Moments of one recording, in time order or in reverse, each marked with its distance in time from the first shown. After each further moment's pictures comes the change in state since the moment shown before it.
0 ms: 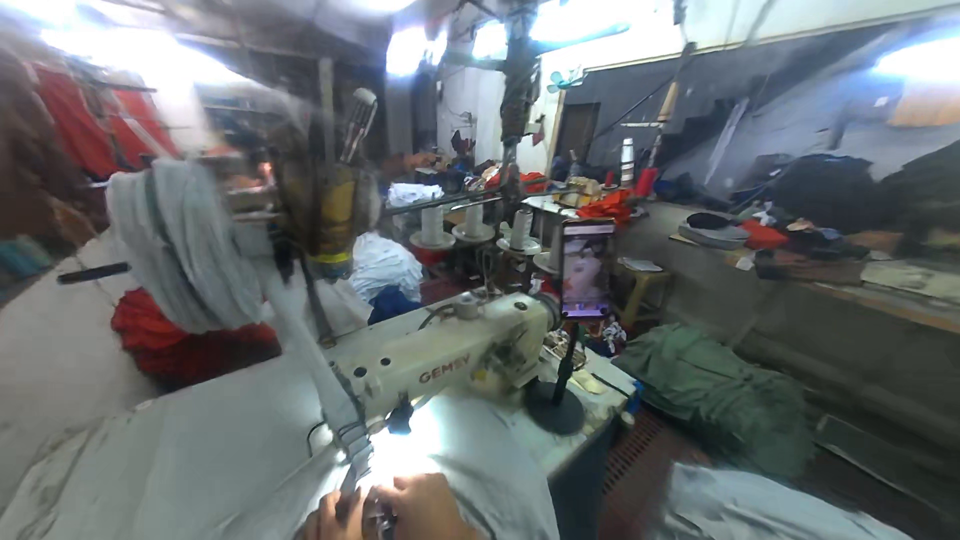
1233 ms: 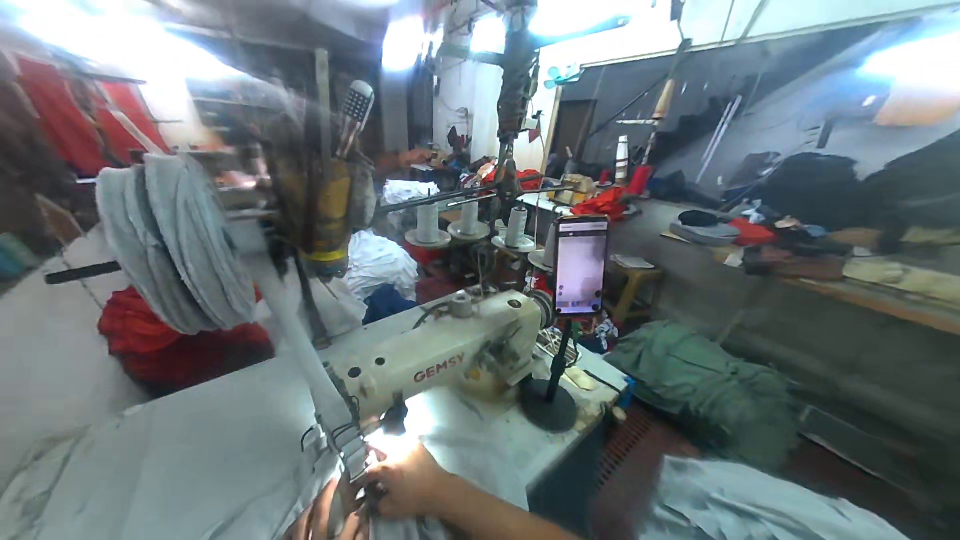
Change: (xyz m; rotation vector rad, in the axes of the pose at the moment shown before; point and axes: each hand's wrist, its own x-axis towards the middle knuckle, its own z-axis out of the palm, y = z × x) left_hand -0.006 -0.020 -0.005 0.006 -0.083 0.118; right_hand 0.051 0.037 0.004 -0.042 -0.081 -0.252
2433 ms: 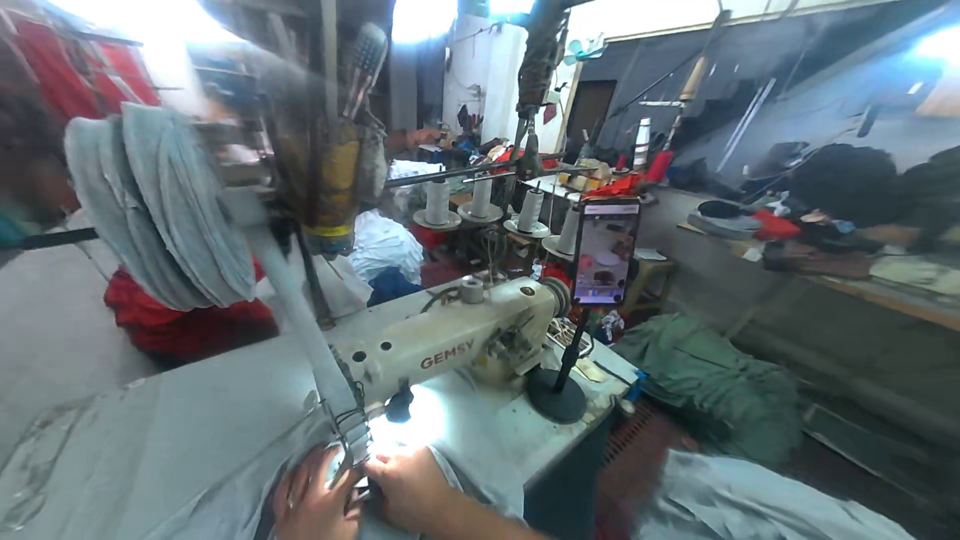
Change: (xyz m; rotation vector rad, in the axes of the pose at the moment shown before) left_hand 0.031 -0.013 0.000 -0.005 0.130 0.047; right_hand -0.016 -0.036 -0.001 -0.013 -0.013 0.147
